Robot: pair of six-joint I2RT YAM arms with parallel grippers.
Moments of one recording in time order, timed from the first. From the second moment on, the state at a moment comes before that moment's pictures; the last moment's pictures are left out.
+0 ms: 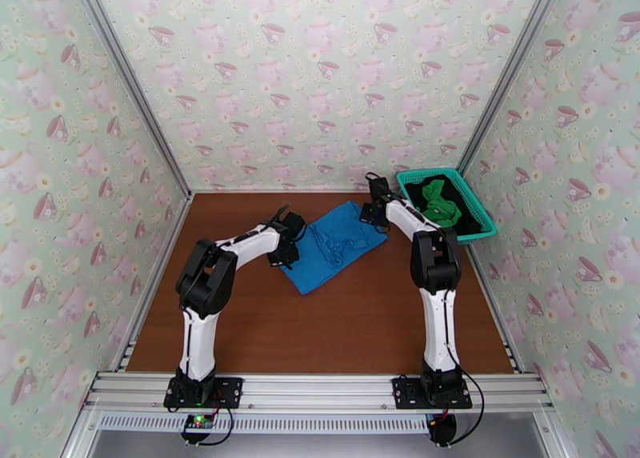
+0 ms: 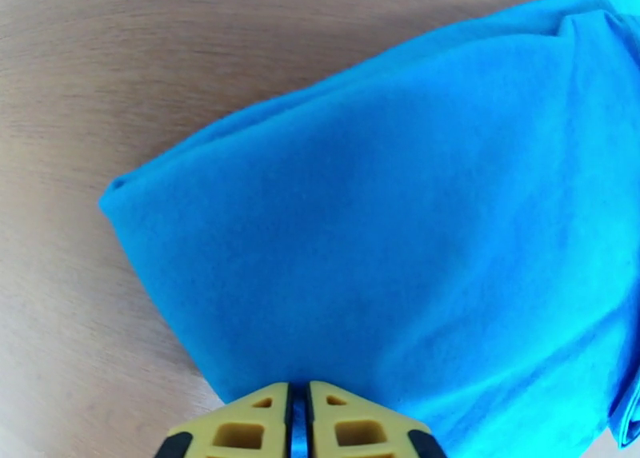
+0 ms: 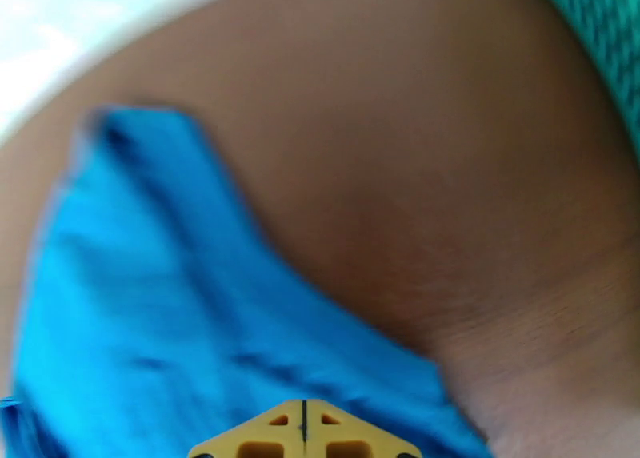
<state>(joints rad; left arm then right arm) -0.50 2.12 1.57 -0.80 -0.17 -0.72 0.20 2.32 1.86 -0.64 0.01 0.43</state>
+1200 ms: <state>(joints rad) -0.47 2.07 1.91 -0.87 -0.25 -0.36 0.71 1.44 1.03 -0.48 0.22 0.88</state>
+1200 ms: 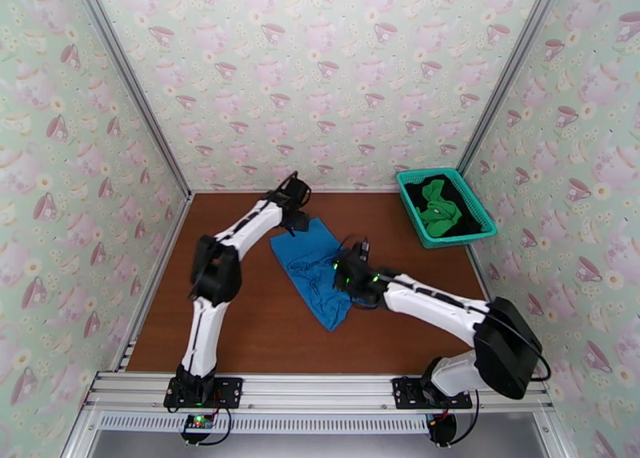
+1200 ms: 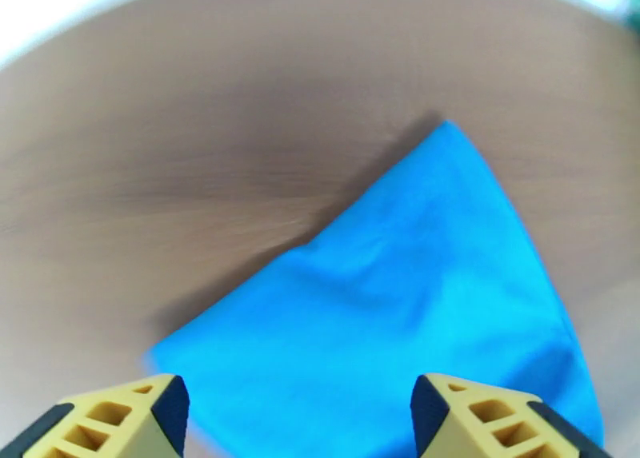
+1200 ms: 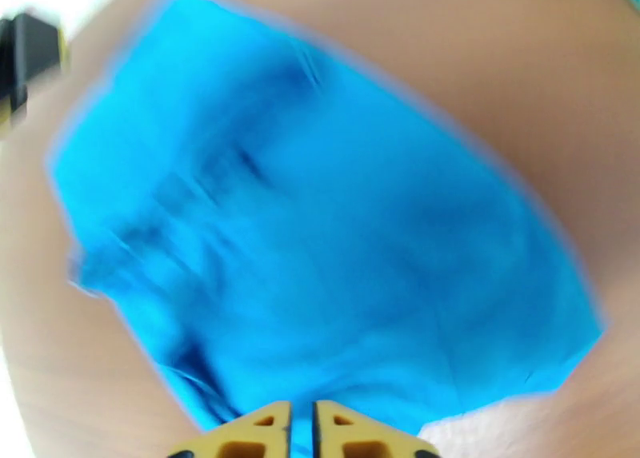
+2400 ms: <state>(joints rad) -0.40 2.67 2.49 -0.97 -0.06 -0.43 0.50 1.94 1.14 -0.18 -0.08 0.91</state>
